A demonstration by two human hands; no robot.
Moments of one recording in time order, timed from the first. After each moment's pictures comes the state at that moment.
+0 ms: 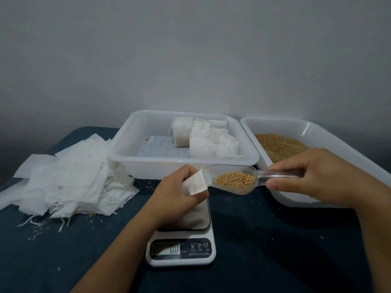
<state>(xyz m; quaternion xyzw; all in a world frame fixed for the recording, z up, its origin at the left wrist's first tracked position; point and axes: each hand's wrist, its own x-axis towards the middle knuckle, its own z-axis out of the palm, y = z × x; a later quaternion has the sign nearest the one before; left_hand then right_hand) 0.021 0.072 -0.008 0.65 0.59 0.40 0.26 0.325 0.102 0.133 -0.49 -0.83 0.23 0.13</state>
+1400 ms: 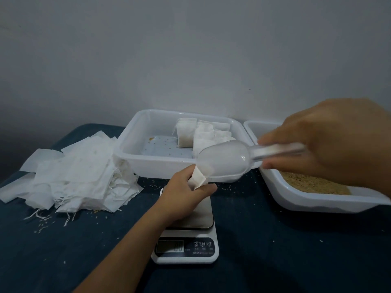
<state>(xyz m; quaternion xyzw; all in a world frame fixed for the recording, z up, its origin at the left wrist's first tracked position) 0.034 0.068 -0.002 0.57 0.55 0.49 0.36 0.266 0.057 0.223 -0.43 -0.89 -0.16 0.04</state>
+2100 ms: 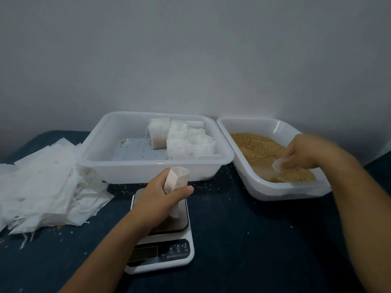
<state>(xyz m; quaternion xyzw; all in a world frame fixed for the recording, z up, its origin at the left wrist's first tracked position) 0.046 0.066 -0.006 0.54 0.51 0.51 0.43 0.393 0.202 0.126 -0.71 -0.70 0.03 -0.07</state>
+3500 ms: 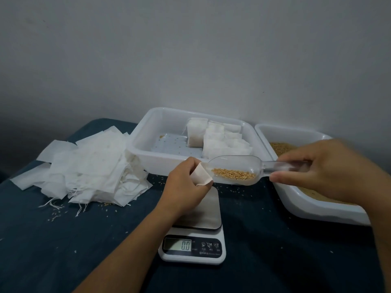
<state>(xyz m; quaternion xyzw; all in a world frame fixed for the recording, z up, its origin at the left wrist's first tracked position) 0.024 0.073 -0.006 0.56 0.62 0.51 0.22 0.283 0.090 0.165 -0.51 -0.84 0.11 0.14</state>
